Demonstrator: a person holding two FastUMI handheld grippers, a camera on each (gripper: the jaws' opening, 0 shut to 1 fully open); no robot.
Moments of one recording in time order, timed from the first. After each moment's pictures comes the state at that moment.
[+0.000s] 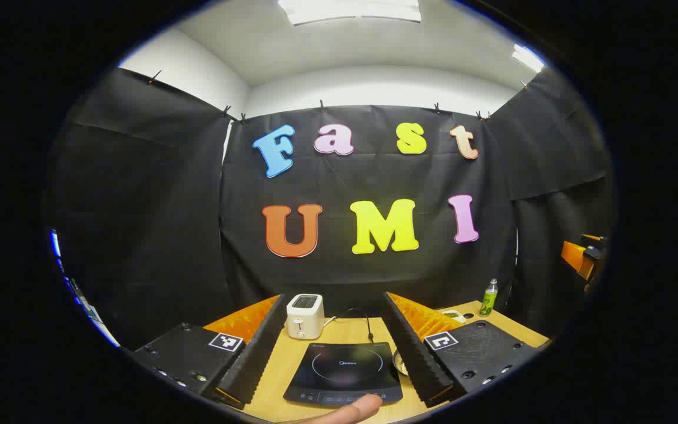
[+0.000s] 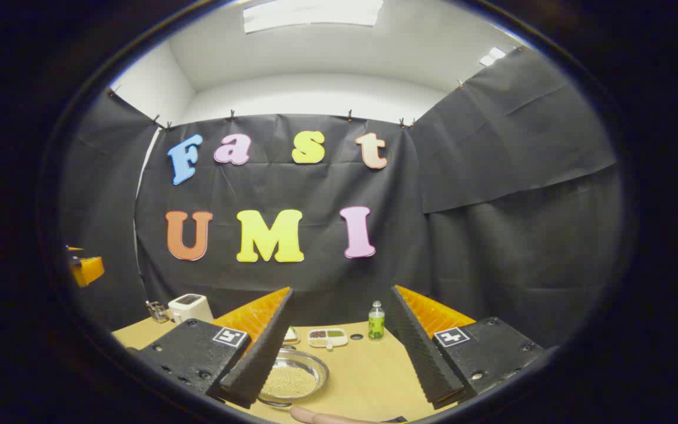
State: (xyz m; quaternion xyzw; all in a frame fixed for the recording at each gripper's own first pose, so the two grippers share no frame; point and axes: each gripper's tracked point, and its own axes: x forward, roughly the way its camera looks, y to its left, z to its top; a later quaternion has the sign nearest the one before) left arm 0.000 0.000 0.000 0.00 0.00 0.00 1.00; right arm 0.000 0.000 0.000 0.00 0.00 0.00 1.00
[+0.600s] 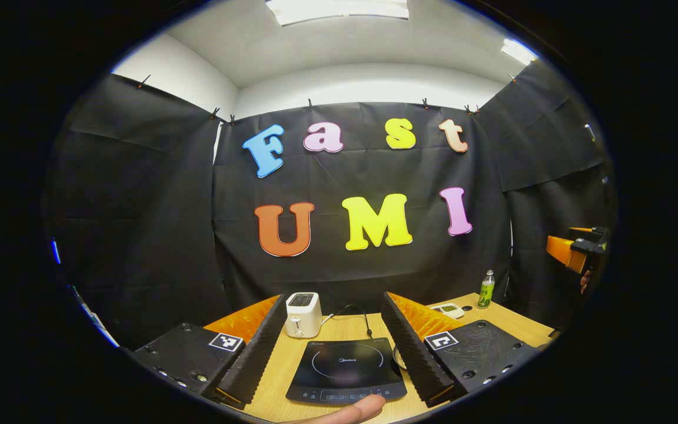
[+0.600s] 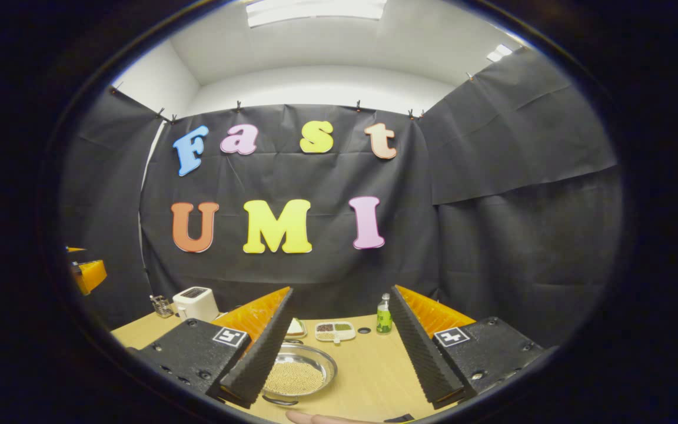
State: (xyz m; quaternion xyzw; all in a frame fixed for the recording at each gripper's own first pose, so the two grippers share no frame) left arm -0.004 -0.006 -0.009 0.01 0.00 -0.02 1.00; right arm 0.014 0.020 -0.015 -0.01 0.03 0.02 1.00
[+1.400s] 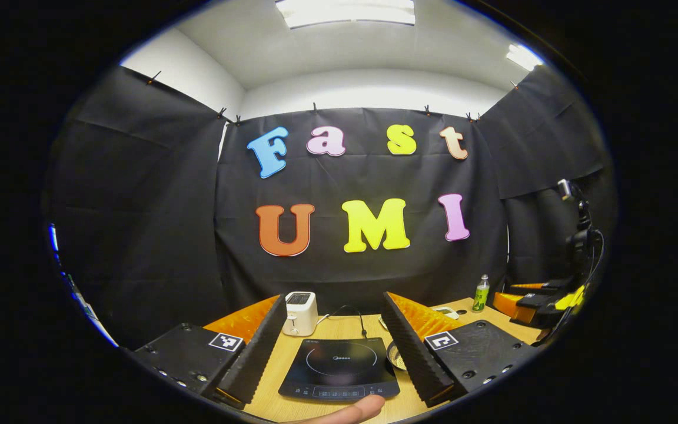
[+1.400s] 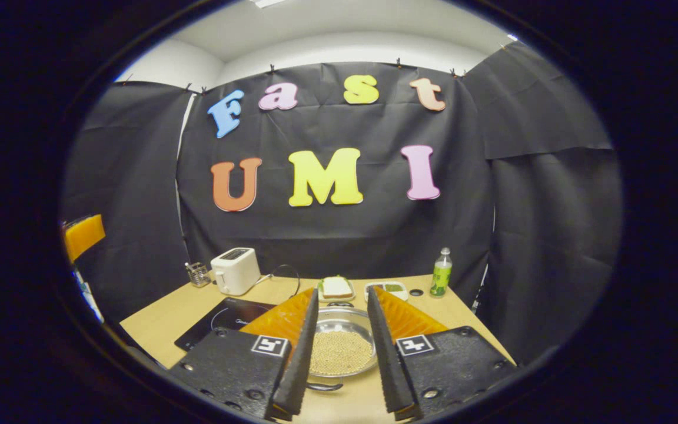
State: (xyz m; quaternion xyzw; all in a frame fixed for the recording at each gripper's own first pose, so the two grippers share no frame) left arm -0.025 -0.009 -0.020 0.00 -0.02 -0.02 1.00; right arm 0.031 0.116 -0.130 -0.01 0.15 0.13 0.98
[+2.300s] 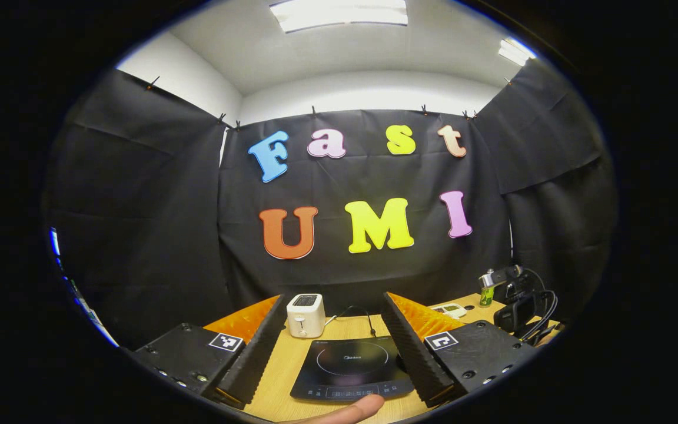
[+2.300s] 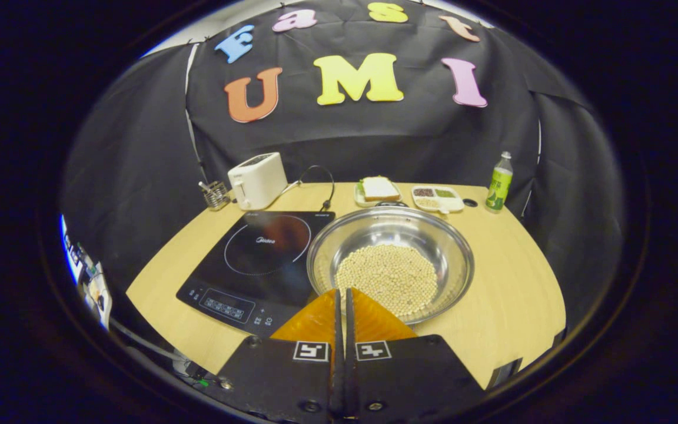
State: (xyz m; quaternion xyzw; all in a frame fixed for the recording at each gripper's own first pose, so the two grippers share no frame) left arm -0.025 0.004 -0.039 0.01 -0.02 -0.02 1.00; right arm 0.010 0.190 -0.311 -0.02 0.38 0.18 0.91
